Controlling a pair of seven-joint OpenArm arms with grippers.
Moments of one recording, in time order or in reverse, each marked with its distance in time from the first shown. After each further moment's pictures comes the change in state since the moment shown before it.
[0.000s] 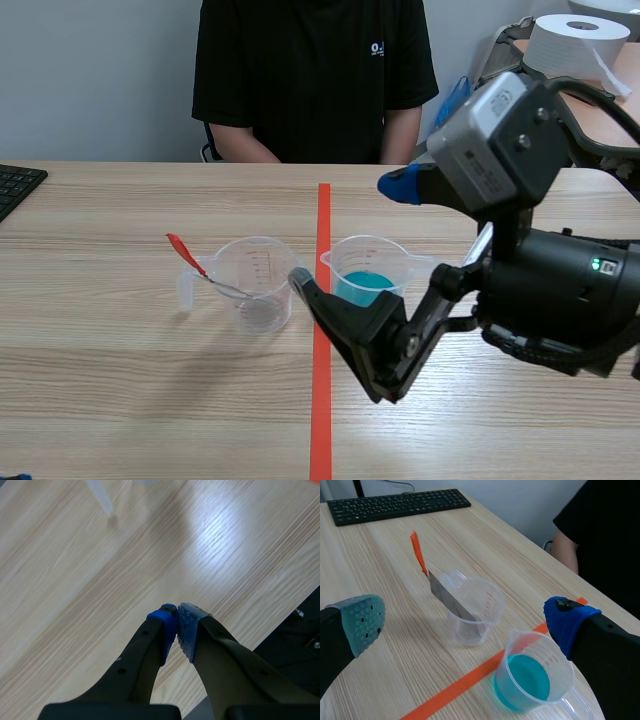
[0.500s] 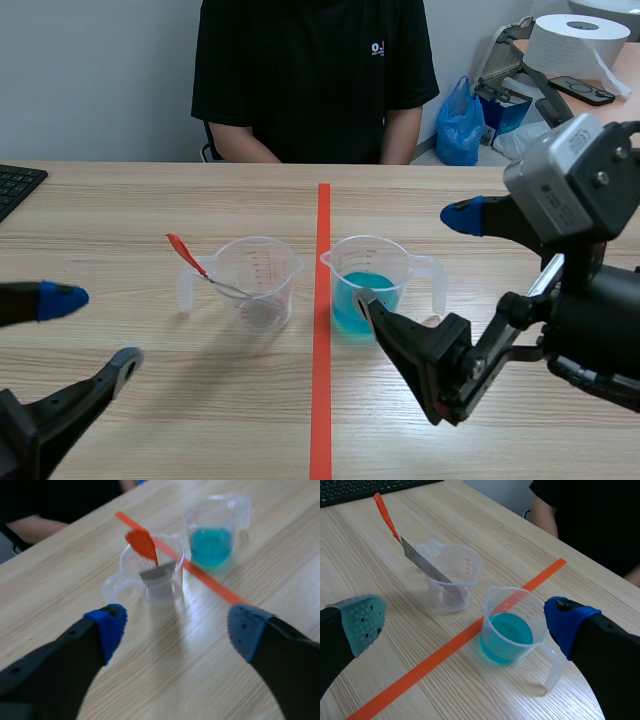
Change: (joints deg) left arm -7.9 -7.8 4.0 16.5 -24.7 -7.3 15.5; right arm -9.4 0.0 9.9 0.0 1.4 0.2 0.8
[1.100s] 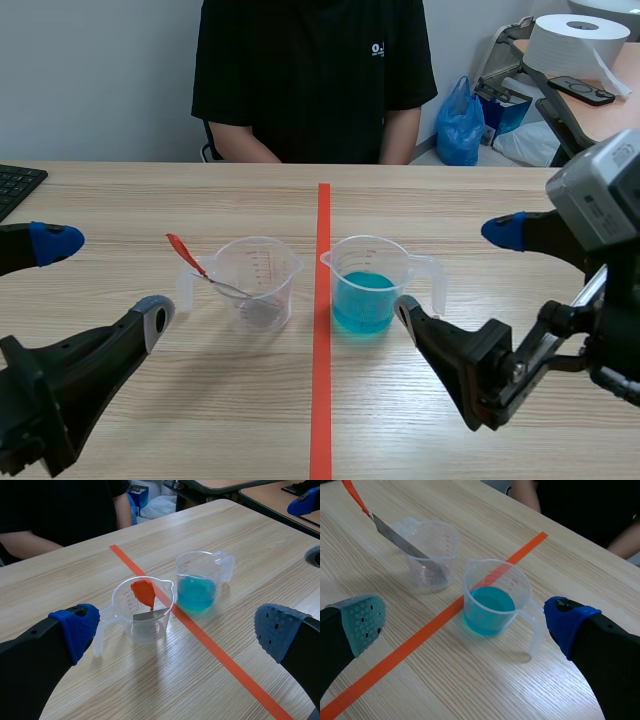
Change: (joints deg) left arm -4.5 -0.3 0.1 0.9 -16.8 -4.1 0.1; right arm -4.3 0.0 6.1 0.0 2.0 -0.1 -1.8
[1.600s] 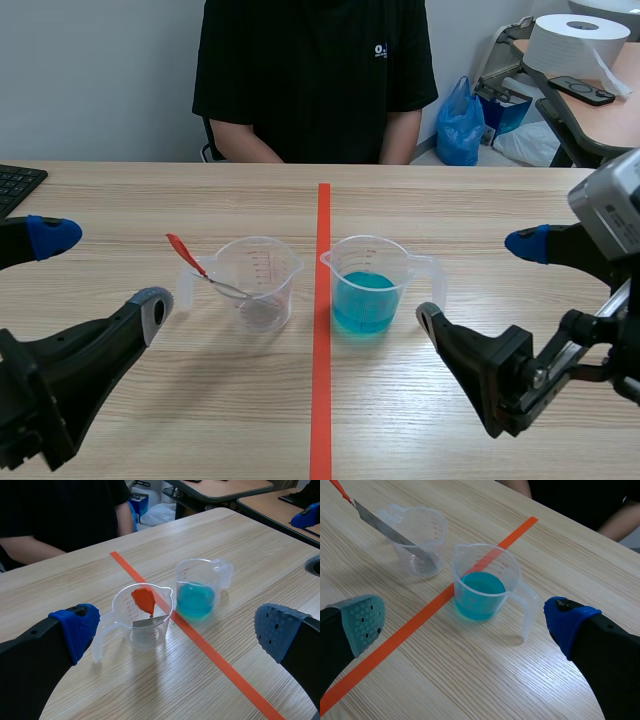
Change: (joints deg) left arm 0.0 0.0 0.0 0.0 -0.4 -0.1 -1.5; right arm -2.6 0.0 2.4 0.0 1.1 -1.3 -1.0
